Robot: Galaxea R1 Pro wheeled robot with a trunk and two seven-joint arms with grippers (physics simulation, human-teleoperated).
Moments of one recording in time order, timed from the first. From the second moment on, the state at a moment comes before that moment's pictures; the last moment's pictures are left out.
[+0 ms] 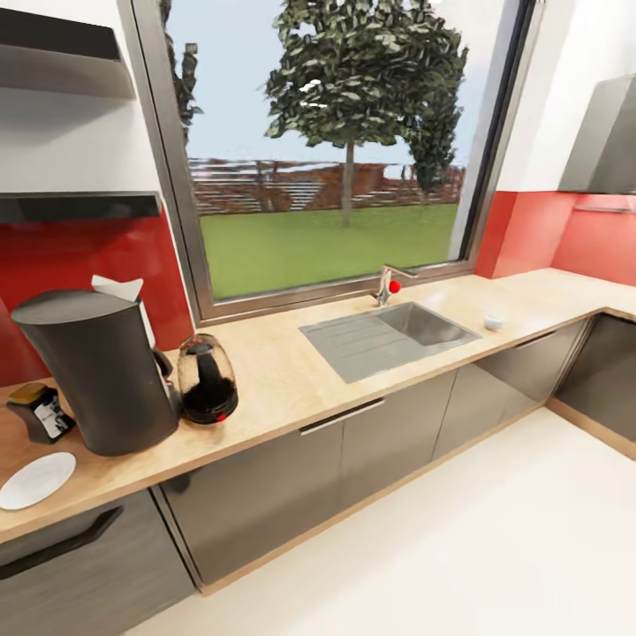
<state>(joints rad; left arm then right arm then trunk) 0.00 0.06 0.26 -0.07 -0.39 -0.03 0.16 -0.33 0.02 0.15 -0.03 -0.22 -0.04 -0.09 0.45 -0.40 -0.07</state>
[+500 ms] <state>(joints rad) 0.00 0.05 0.26 -0.08 -0.39 -0.04 0.16 -0.33 0.01 0.15 -0.03 -0.22 -0.04 -0.09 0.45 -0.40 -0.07</state>
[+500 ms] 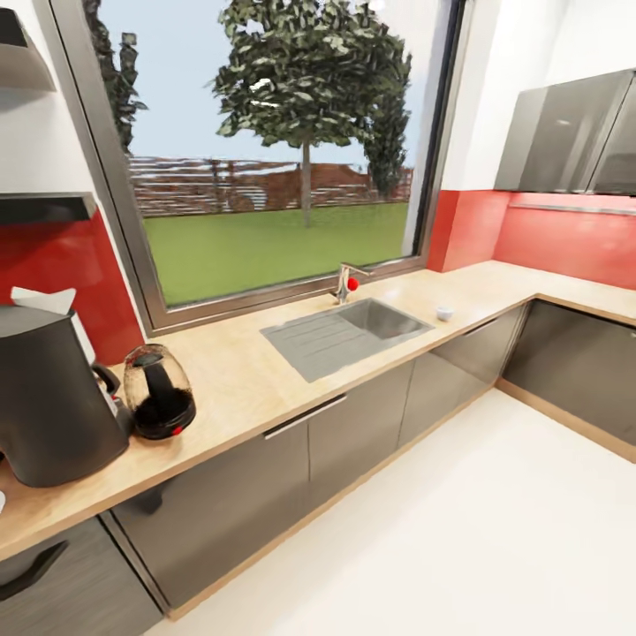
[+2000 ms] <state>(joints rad) 0.00 0.03 0.24 -0.08 -0.39 -0.05 0.16 -0.33 -0.05 0.15 -0.03 -0.22 -0.04 0.02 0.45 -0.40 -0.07</state>
